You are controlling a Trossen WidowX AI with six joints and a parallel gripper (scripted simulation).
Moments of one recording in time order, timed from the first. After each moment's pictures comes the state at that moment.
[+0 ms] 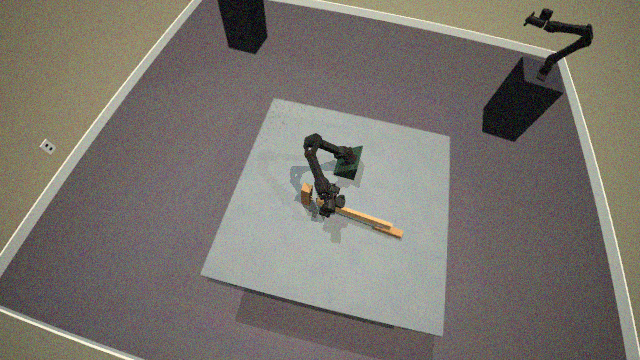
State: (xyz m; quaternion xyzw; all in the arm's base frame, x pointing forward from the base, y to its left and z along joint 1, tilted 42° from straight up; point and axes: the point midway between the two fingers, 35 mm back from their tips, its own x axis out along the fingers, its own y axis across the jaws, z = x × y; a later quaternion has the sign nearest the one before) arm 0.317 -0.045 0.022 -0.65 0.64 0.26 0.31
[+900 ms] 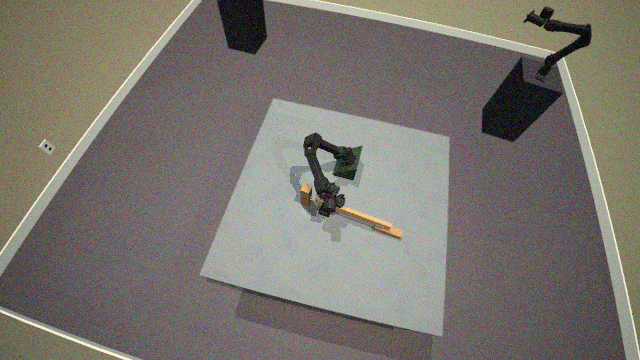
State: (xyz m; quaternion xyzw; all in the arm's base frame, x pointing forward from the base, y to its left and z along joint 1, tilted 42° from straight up) arm 0.317 -0.037 0.032 -0.65 0.64 0.26 0.31
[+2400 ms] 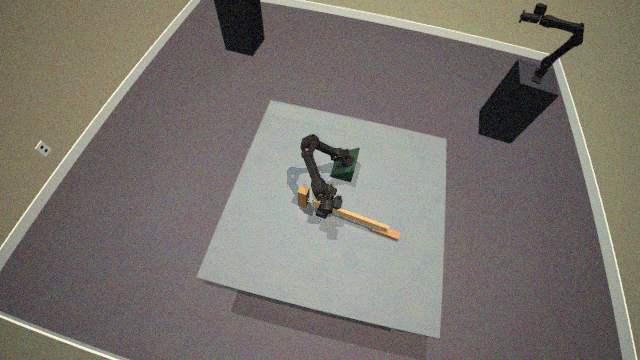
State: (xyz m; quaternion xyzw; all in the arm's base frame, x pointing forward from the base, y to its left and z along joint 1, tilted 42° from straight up) arm 0.316 -0.037 0.033 -0.65 0.64 0.26 0.31
